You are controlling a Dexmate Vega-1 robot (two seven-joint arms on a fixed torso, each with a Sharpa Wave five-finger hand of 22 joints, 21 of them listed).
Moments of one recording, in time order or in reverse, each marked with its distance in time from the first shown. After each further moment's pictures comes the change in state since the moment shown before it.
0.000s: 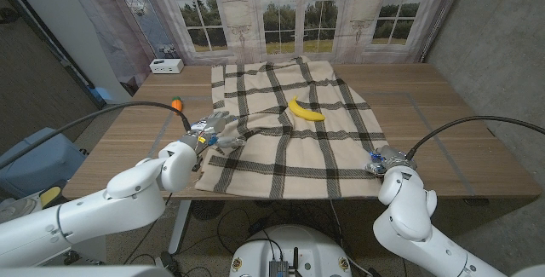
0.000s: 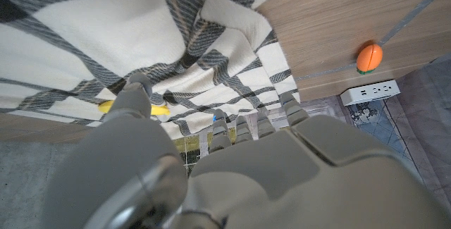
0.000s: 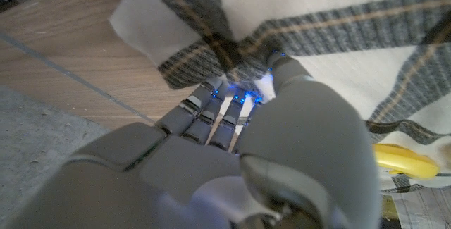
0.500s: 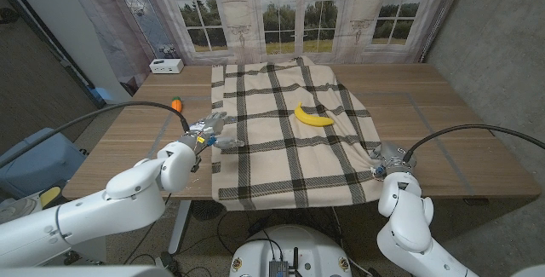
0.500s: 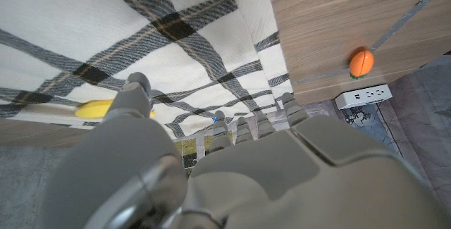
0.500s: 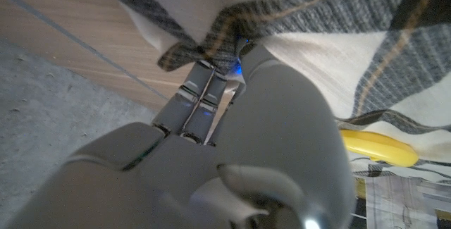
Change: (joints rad) left arm 0.000 -0.002 0.003 -0.010 0.006 0.034 -0.015; left_hand 0.005 -0.005 -0.011 0.011 0.007 -0.015 0.004 -0.008 0.000 -0.020 0.002 -0.007 0.000 -0.013 0.006 -0.004 0.000 -0.006 -0.006 -0.009 0.003; right arm -0.090 0.055 0.086 0.091 -0.018 0.287 -0.257; right_hand 0.048 0.023 -0.031 0.011 -0.055 0.342 0.227 0.016 0.000 0.372 0.177 0.087 0.105 0.435 0.036 0.063 0.254 0.160 0.086 0.158 0.181
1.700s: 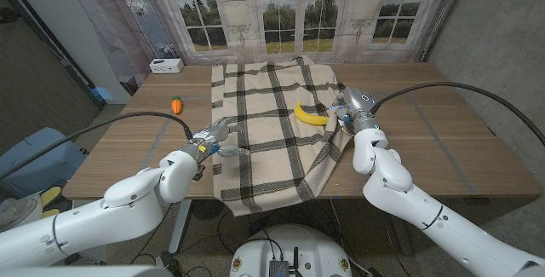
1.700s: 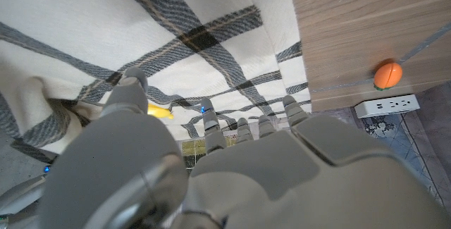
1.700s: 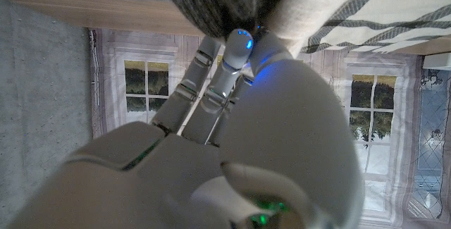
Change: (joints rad) left arm 0.074 0.005 -0.032 0.020 -0.037 -0.120 0.053; left_hand 0.056 -0.024 -0.043 0.004 0.029 0.214 -0.131 0.071 0.025 -0.005 0.005 0.001 0.000 -0.008 0.019 0.000 0.000 -0.020 0.009 -0.013 0.000; right arm 0.374 -0.005 -0.136 0.091 0.313 0.265 -0.463; right_hand 0.003 -0.009 -0.002 -0.017 -0.047 0.047 0.060 -0.027 -0.005 0.040 -0.011 0.040 0.004 0.420 -0.130 0.059 0.387 0.020 0.009 0.080 -0.003
